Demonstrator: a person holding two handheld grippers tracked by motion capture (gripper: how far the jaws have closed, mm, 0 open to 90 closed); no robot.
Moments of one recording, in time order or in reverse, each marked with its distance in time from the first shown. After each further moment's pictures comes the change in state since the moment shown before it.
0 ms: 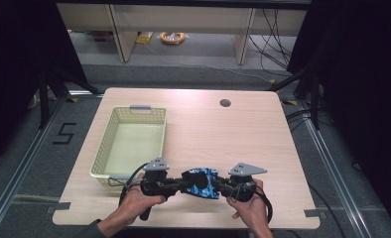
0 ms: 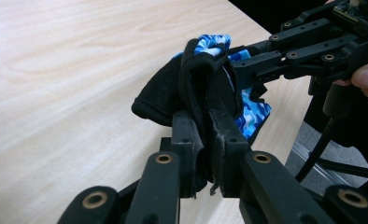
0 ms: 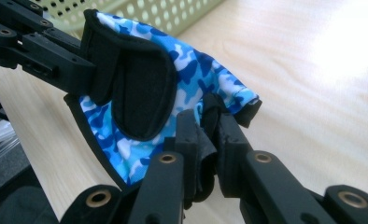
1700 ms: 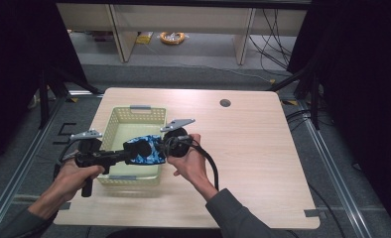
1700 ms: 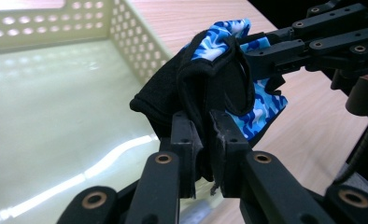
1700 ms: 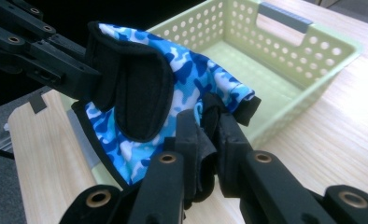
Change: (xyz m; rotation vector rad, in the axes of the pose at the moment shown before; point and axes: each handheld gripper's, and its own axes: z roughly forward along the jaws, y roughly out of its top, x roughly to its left) left arm 0.095 0.020 -0.133 -0.057 0.189 -0.147; right arm 0.072 0.147 0.107 0.075 0.071 -0.153
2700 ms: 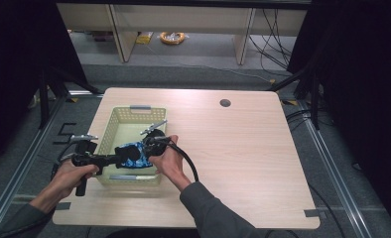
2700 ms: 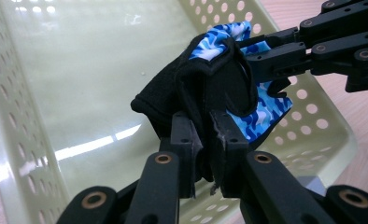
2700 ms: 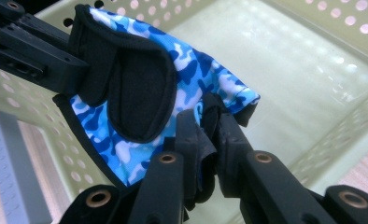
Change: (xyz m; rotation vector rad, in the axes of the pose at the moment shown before) left arm 0.055 -0.022 0.016 0.104 0.080 -0.092; right arm 0.003 0.002 0.088 0.171 -0.020 0.023
